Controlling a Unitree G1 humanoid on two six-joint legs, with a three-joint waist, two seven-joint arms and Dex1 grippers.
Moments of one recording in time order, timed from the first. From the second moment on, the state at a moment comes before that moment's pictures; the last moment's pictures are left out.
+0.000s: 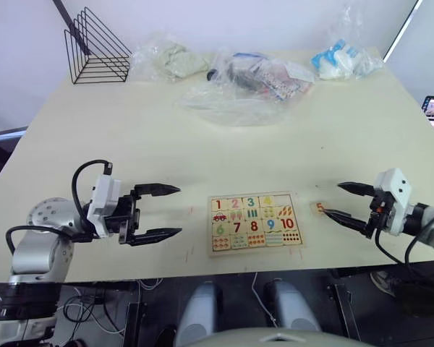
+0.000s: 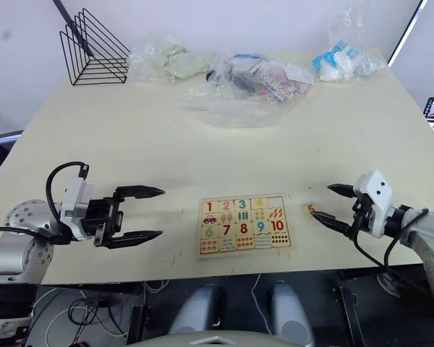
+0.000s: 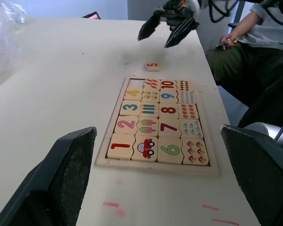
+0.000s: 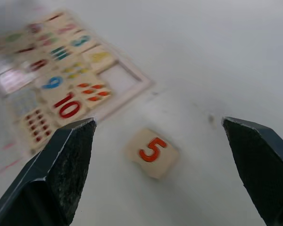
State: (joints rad) left arm -0.09 0.80 0.19 -0.04 -0.60 0.06 -1.50; right arm -0.12 -0.85 -0.14 -0.12 0.45 0.34 1.17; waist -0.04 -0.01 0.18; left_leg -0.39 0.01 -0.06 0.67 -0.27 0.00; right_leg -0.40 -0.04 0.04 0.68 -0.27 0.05
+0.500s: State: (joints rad) left arm -0.09 0.81 0.19 -0.06 -0.59 0.05 -1.50; right arm -0.49 -0.84 0.17 0.49 0.23 -0.22 1.61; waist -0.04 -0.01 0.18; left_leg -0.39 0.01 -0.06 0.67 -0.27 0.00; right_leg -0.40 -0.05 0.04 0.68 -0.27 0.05
